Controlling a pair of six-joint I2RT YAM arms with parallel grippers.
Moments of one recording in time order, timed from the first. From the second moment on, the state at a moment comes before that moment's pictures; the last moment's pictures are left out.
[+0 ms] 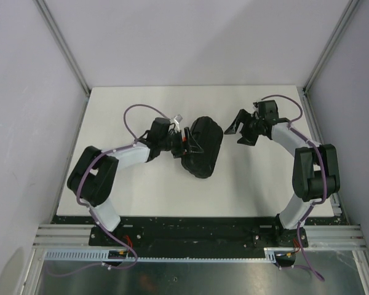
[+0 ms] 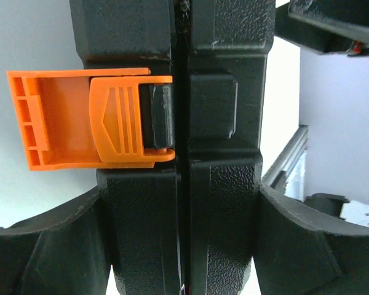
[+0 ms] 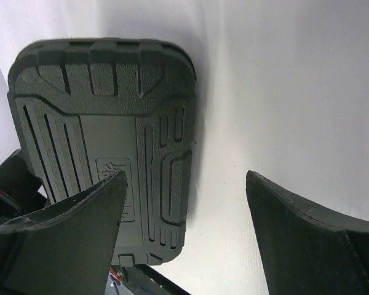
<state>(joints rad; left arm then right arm) -0.51 1.70 0.96 0.10 0.53 -0.72 0.14 1.72 1.18 -0.33 -0.46 0.63</state>
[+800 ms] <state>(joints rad) -0.40 1.76 0.83 0.28 0.68 -0.79 0.31 1.88 1.18 -0.20 -0.58 0.58</state>
